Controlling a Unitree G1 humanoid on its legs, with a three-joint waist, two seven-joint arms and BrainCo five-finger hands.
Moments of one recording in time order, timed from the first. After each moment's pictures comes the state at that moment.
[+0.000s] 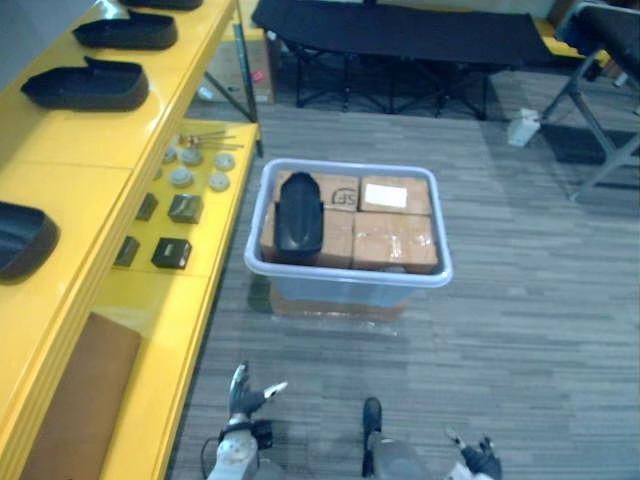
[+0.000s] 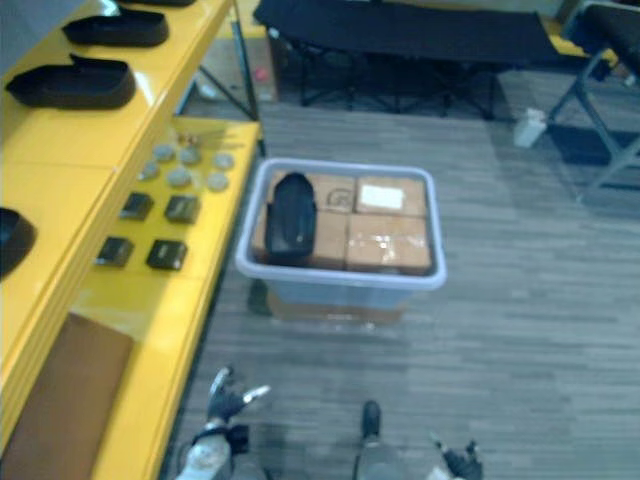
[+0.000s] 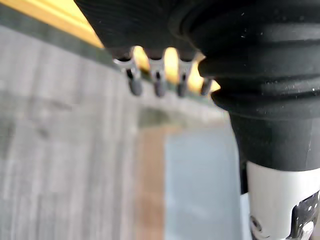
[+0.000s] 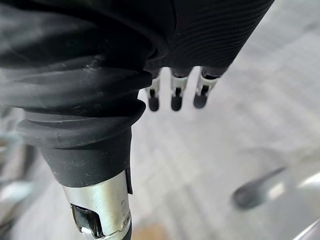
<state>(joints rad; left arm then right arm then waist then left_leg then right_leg) 0.07 0.05 -0.17 0.68 -0.06 -0.21 0.29 0.29 -0.04 -0.20 0.88 0.50 -0.20 -0.28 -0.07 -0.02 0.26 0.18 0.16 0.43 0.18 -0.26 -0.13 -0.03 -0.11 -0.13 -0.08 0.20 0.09</state>
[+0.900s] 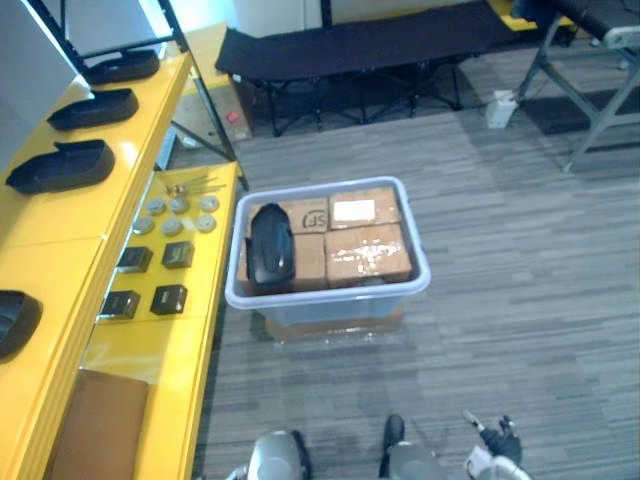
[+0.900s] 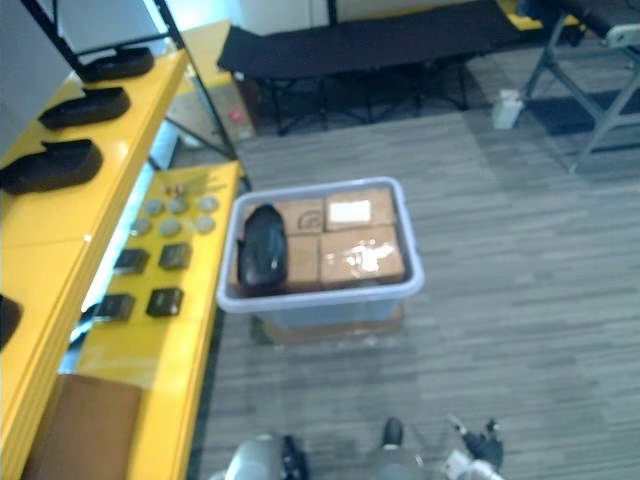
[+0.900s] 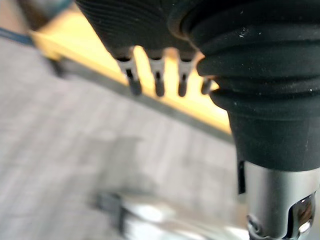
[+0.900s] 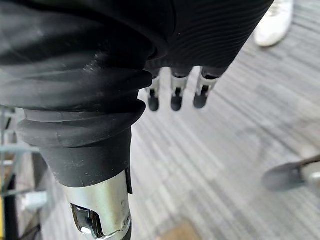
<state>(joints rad) 0.36 -0.01 0.11 0.89 -0.27 -0.09 0.30 0.13 -0.11 -0.27 0.85 0.40 -0.27 -0.22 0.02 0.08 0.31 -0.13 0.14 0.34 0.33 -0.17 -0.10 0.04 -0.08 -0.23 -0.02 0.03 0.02</state>
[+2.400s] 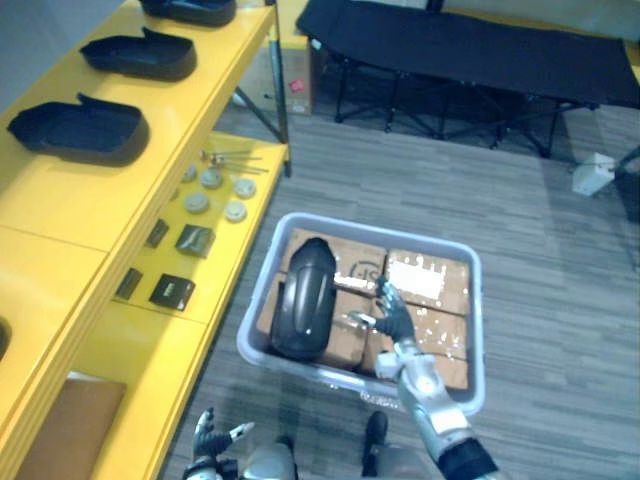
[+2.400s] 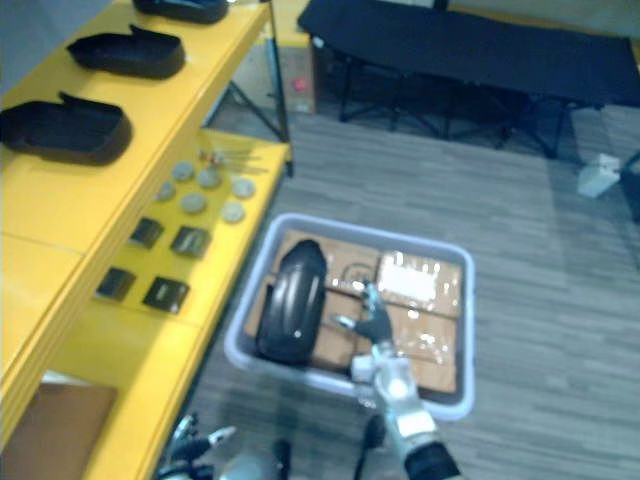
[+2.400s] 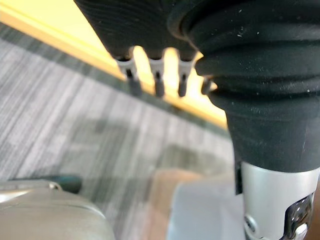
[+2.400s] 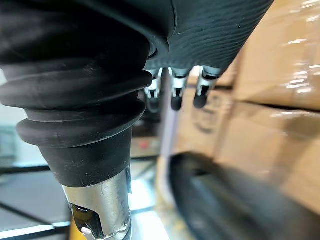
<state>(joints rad) 0.19 0.13 -0.05 0.83 -0.10 -0.19 0.26 -0.13 -0.08 0.29 0.39 0.14 -0.05 -0.28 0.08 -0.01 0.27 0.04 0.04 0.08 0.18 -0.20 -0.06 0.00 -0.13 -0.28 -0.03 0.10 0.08</state>
